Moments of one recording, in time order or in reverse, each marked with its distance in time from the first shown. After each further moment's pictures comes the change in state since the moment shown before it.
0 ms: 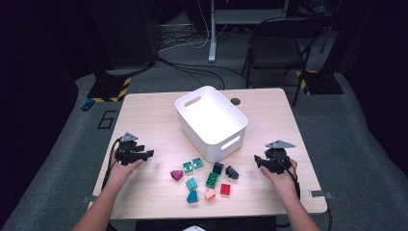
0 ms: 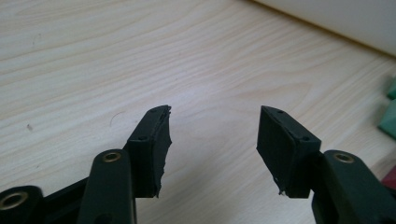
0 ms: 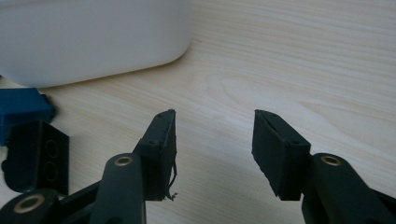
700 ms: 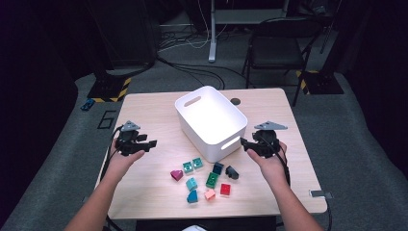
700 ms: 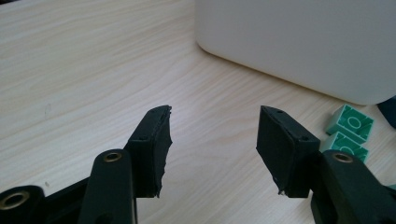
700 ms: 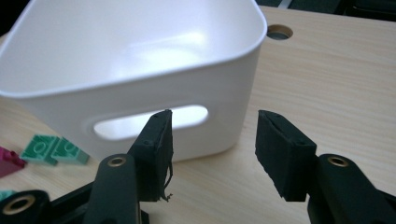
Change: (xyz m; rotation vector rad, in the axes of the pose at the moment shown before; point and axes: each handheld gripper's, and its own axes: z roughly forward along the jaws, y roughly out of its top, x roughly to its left) left arm -0.026 0.047 -0.030 -0.040 -0.016 0.086; right arm 0.037 0.071 -0.025 -0.108 0.072 0.016
